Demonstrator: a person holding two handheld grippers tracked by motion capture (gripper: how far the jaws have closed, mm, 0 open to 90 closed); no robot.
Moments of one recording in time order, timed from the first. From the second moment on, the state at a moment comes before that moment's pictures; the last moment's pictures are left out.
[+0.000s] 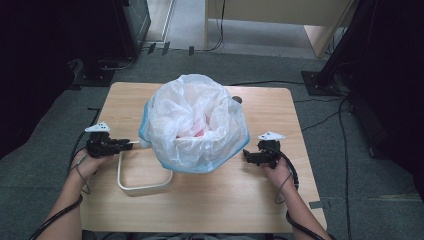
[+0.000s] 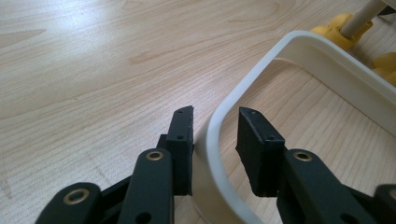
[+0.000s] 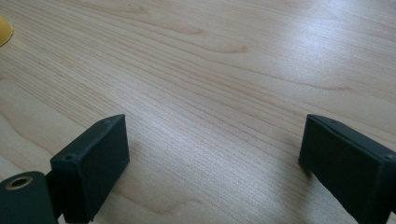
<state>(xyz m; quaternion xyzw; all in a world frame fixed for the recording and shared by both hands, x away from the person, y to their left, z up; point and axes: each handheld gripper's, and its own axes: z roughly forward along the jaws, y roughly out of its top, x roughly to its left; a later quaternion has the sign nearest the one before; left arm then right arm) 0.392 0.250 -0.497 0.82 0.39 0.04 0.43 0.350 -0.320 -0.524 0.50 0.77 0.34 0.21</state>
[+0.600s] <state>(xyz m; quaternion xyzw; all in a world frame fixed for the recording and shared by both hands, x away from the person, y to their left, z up) 0.389 0.239 -0.480 0.82 0.37 0.07 0.44 0.349 -0.321 -0.522 0.50 0.77 0.34 0.20</state>
